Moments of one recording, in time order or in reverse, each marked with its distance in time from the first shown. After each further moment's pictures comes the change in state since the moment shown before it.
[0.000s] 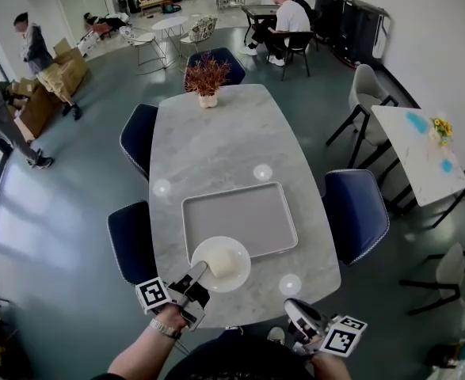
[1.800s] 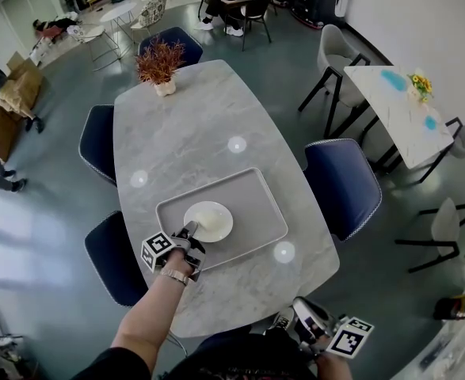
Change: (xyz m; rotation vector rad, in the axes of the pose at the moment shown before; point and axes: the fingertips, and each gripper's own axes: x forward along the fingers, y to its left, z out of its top) left arm 0.137 0.138 0.096 -0.075 -0.004 0.349; right arm -0.011 -0.028 0.010 0.110 -0.193 -0.196
